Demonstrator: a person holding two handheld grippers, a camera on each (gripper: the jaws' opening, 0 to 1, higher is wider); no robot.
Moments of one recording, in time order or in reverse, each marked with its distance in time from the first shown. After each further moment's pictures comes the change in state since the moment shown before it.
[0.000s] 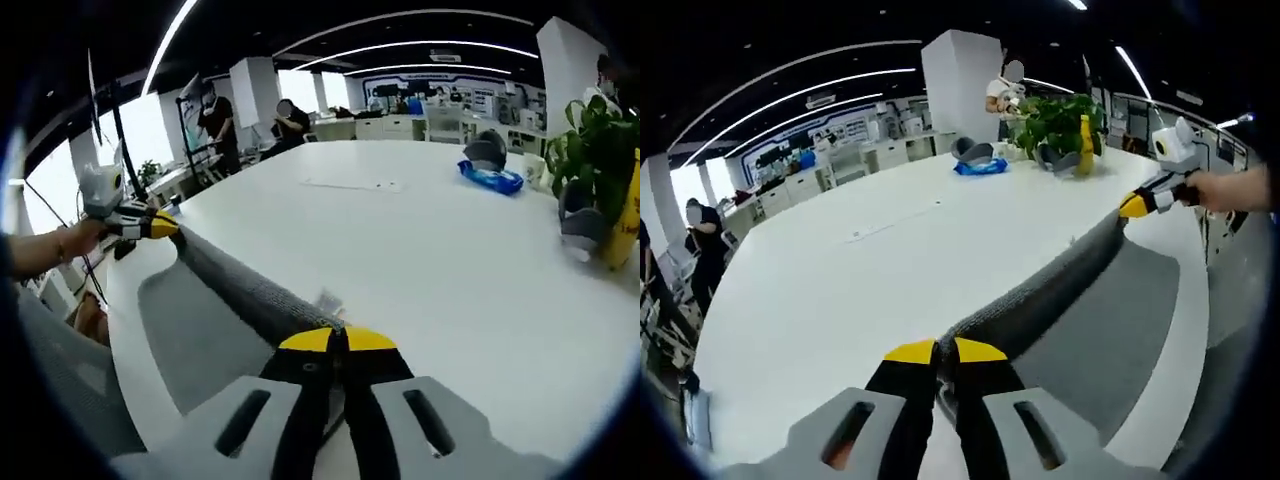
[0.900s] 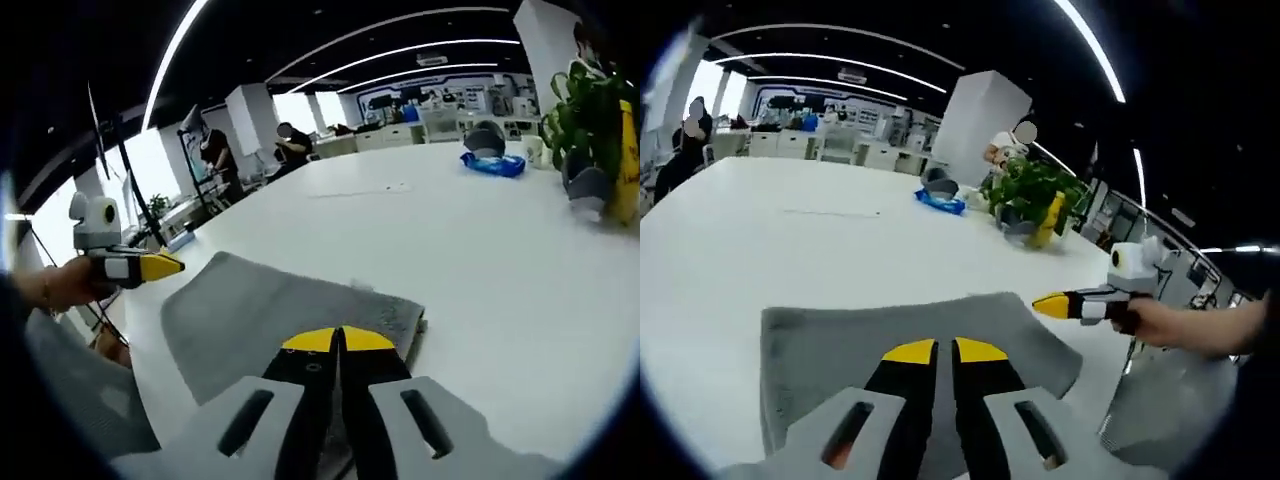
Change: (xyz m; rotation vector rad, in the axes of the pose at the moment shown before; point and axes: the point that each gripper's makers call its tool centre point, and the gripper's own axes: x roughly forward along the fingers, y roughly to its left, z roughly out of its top) left arm -0.009 -0.123 0.039 -0.419 -0.082 -0.262; right arm -0.004 0.027 -0.023 0.207 -0.059 0.074
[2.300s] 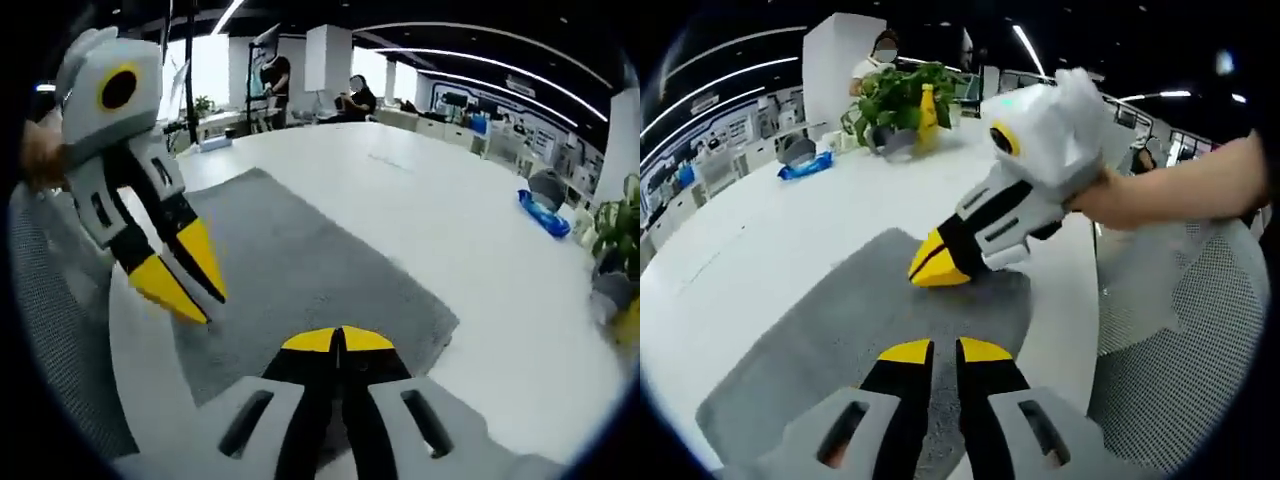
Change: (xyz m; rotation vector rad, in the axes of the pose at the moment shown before) left arm 0.062 -0.100 -0.052 0.509 0.274 -0.253; right arm 0.018 0.026 0.009 -0.541 0.080 0.061
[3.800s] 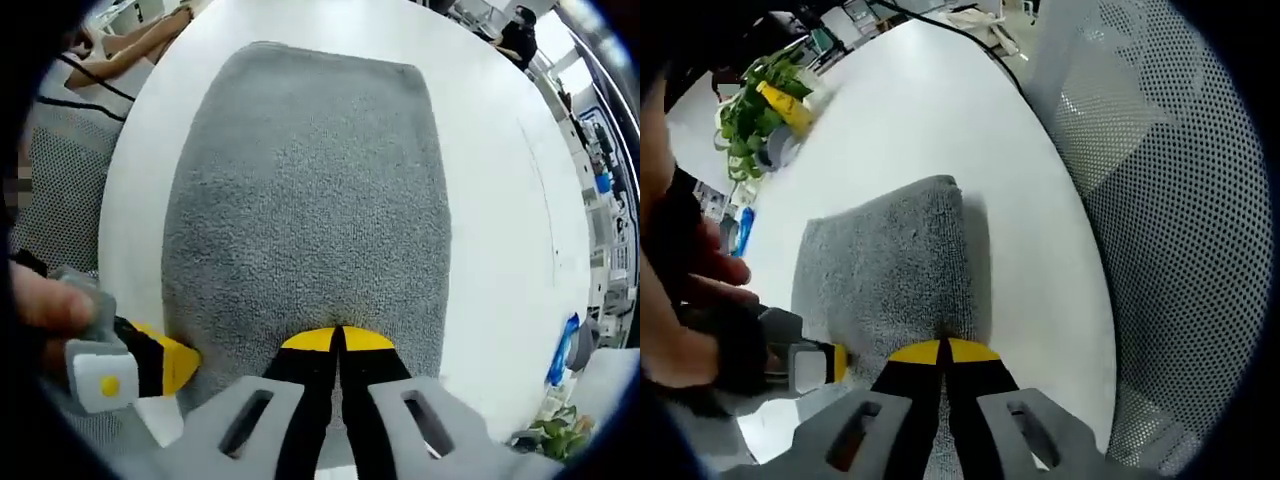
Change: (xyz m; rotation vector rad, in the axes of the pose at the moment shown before) left arm 0.010 -0.034 -0.049 0.734 0.443 -0.015; right arm 0.060 0.055 -0.025 -0.562 0.756 0.269
